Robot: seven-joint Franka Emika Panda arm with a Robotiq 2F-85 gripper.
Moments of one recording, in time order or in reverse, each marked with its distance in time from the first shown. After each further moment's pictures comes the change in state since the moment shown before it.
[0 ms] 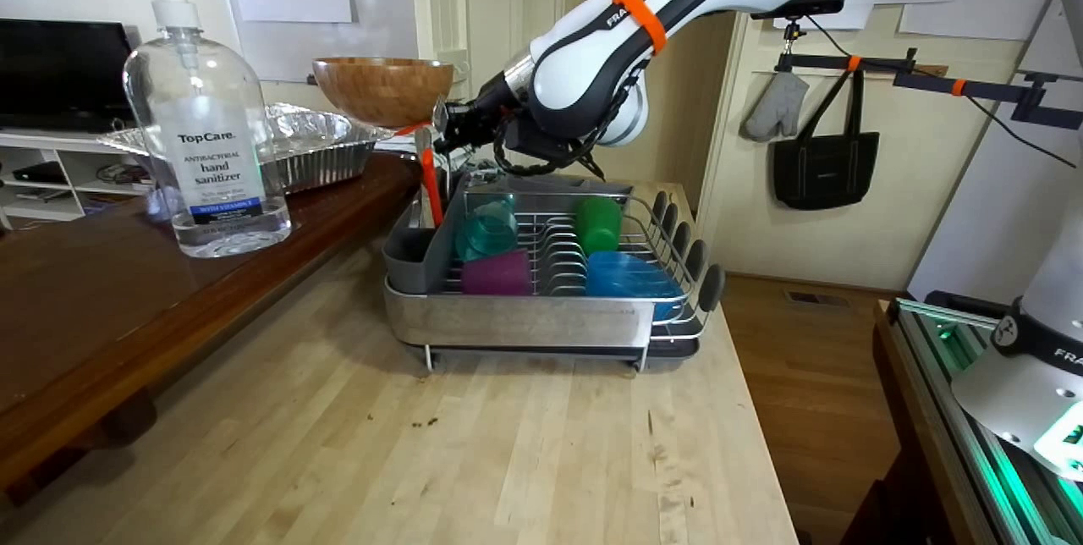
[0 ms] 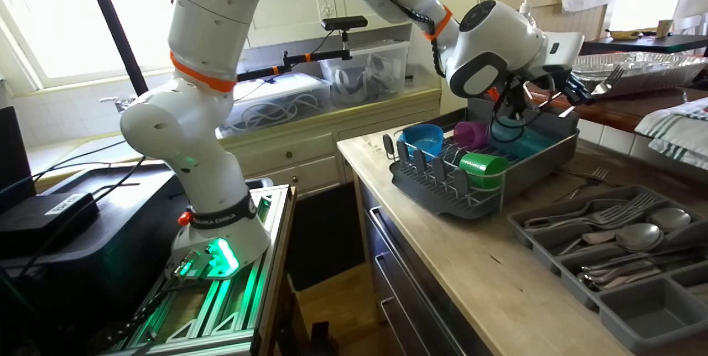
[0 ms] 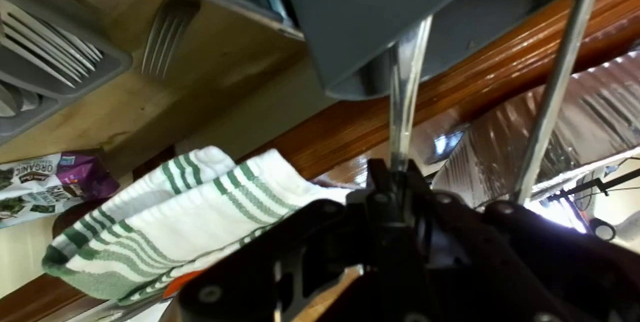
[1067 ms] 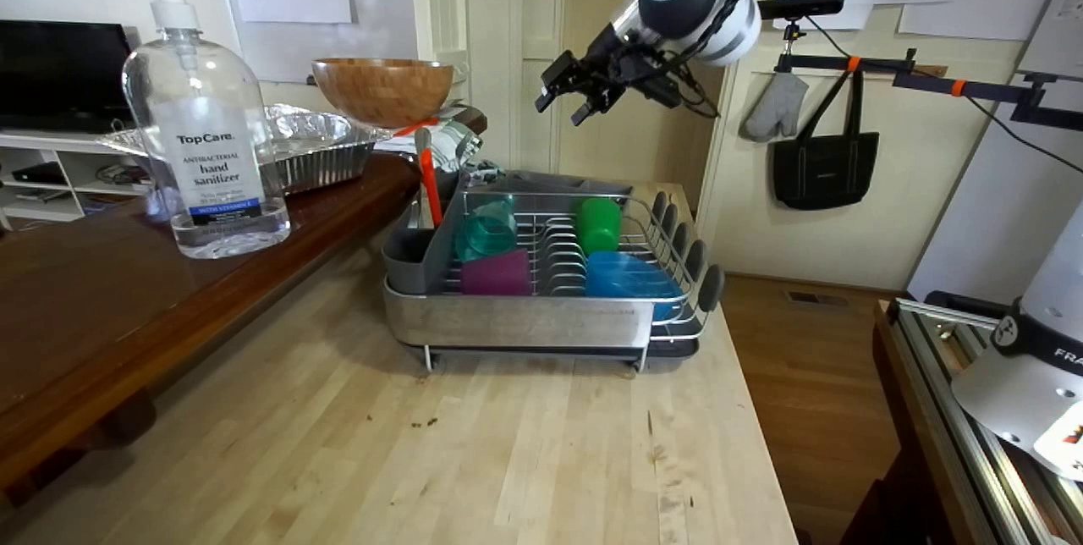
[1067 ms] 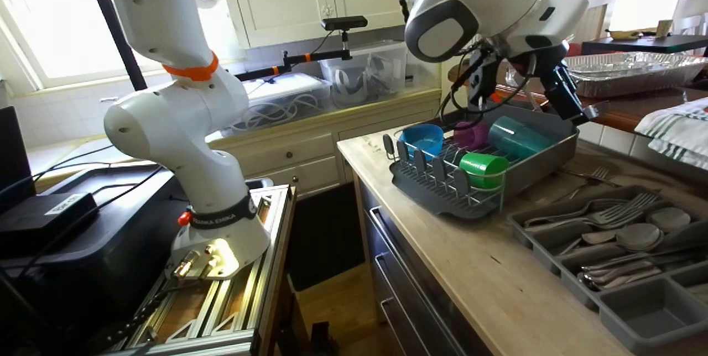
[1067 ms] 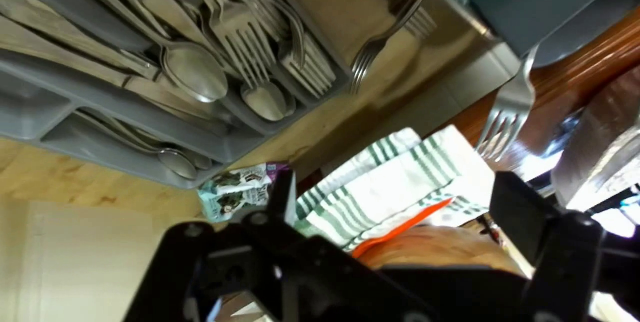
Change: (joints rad) arm -0.451 -0.450 0.232 -0.383 0.133 -0.333 -0.122
